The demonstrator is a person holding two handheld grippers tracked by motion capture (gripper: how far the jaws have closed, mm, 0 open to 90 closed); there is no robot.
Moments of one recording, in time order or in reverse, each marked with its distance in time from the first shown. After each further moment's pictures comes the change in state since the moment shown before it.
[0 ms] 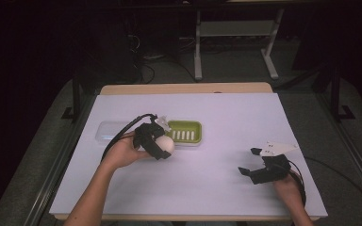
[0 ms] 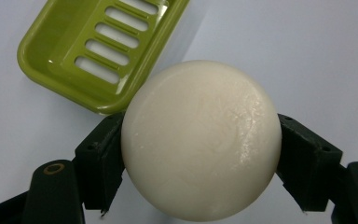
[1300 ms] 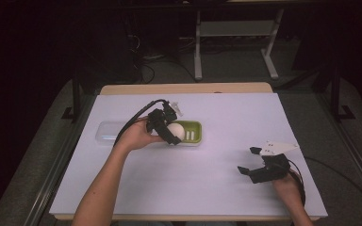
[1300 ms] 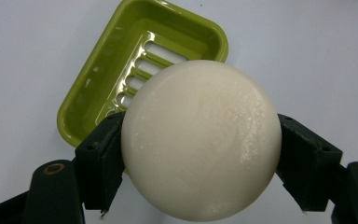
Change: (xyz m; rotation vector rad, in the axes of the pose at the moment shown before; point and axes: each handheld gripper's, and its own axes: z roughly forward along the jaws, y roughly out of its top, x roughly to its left) left arm 0.028 0.048 0.013 0.009 -0.002 0.017; right arm 0.001 0.003 0.000 -0.016 0.008 0.007
